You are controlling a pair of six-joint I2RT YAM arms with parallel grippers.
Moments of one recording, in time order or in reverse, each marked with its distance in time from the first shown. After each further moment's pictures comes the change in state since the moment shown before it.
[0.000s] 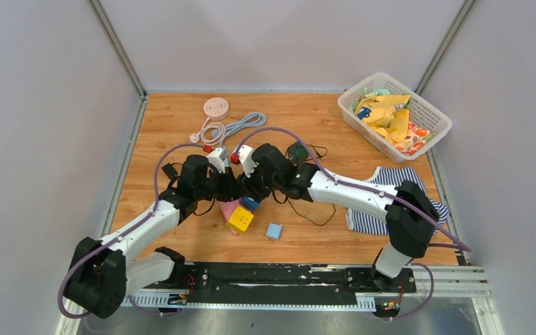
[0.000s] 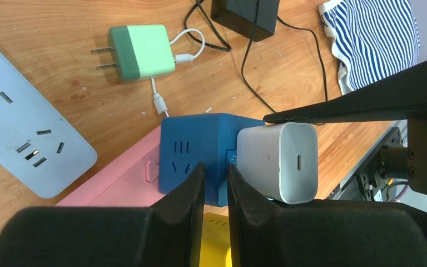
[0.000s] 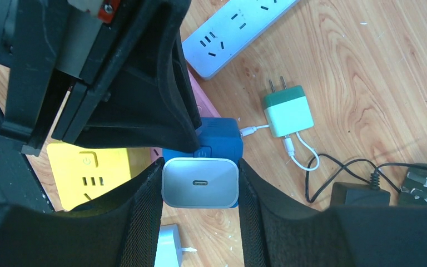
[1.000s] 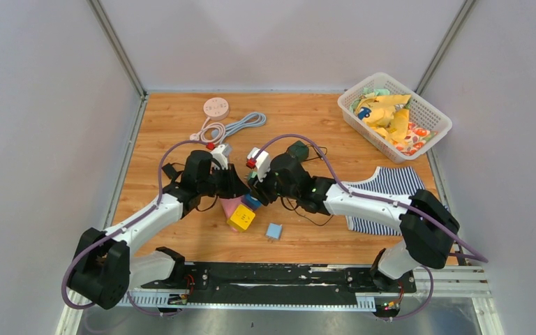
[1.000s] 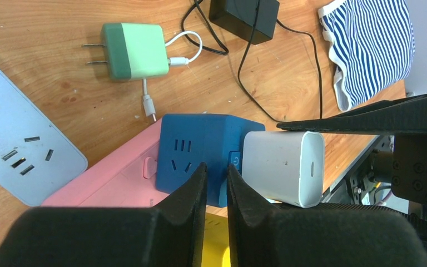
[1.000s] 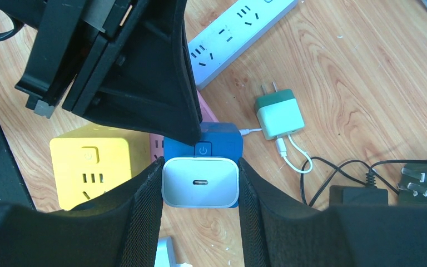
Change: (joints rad) left arm -0.005 0.082 0.060 -0.029 0.000 -0.034; right arm -0.020 -0.153 -0.296 0.346 -0.002 0.026
